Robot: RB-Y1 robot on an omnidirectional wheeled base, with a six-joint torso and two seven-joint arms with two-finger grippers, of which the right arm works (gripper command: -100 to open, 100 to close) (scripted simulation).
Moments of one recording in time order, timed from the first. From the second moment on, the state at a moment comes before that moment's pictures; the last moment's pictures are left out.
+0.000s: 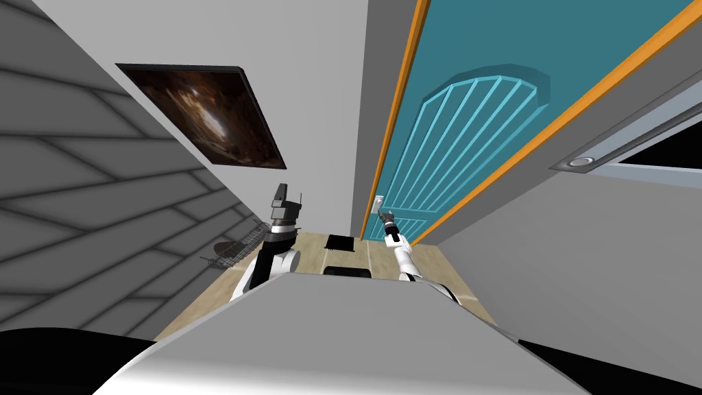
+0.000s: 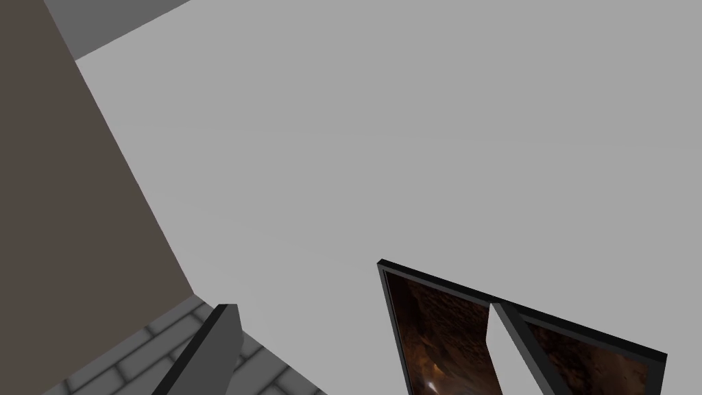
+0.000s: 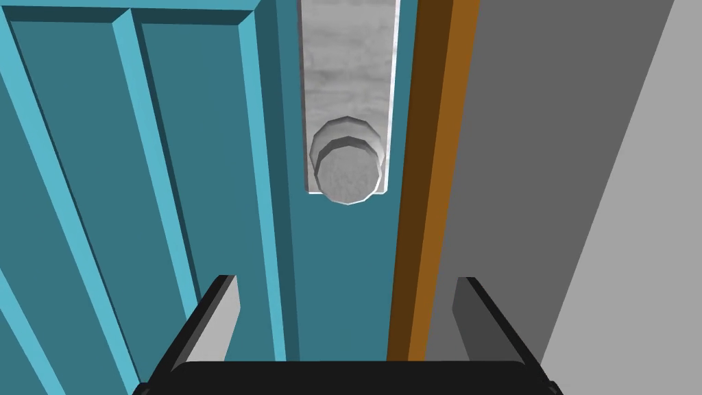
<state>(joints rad) -0.32 -0.09 -0.31 -0.86 0.43 -0.44 1.15</state>
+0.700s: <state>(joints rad) -0.39 -0.08 -0.35 -0.77 0.36 -0.46 1.25</state>
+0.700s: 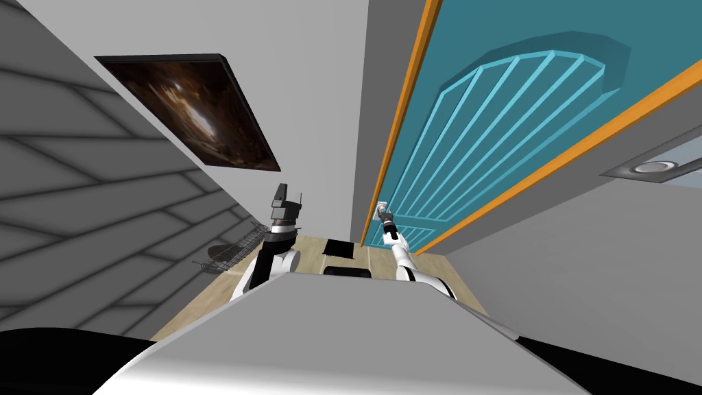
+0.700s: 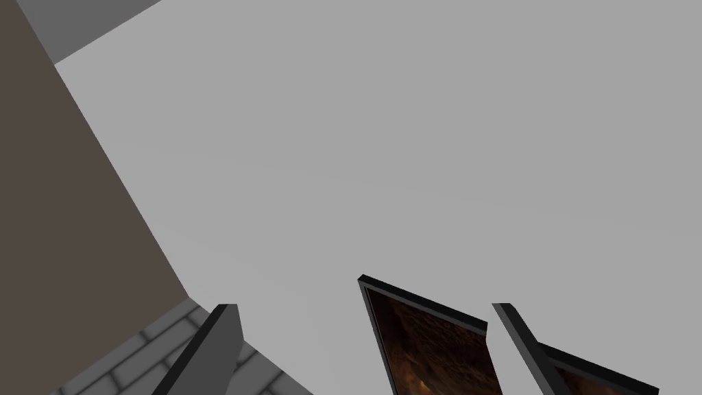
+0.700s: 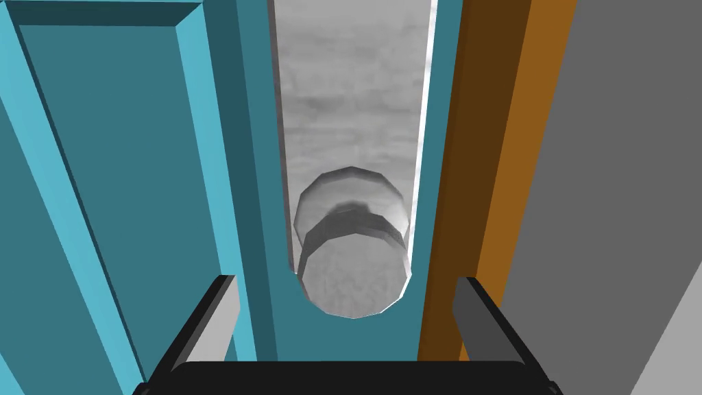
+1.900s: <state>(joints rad) -0.39 -0.09 -0.34 -0.76 0.33 -0.46 1.19</state>
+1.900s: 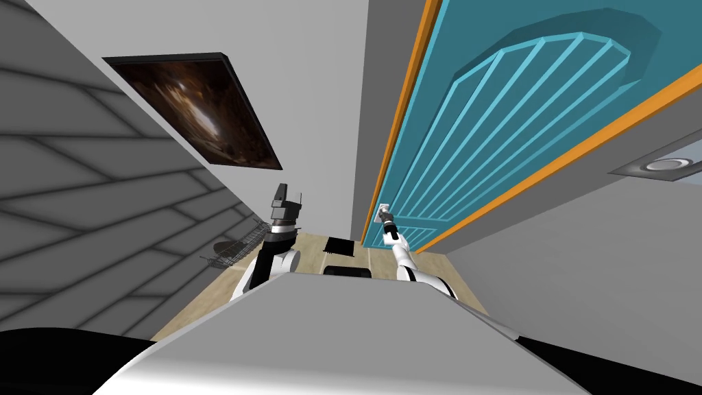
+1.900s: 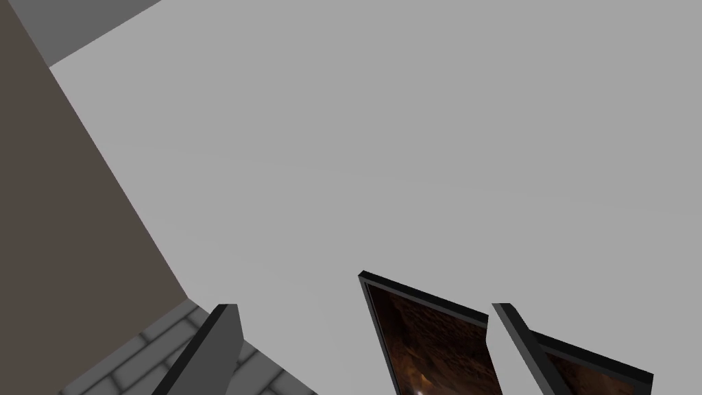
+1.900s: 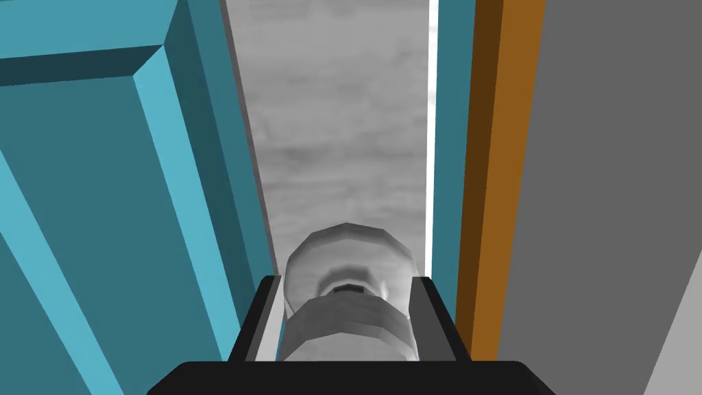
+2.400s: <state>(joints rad) -0.39 -0.10 -0.33 -0.75 0.29 -0.46 1.07</state>
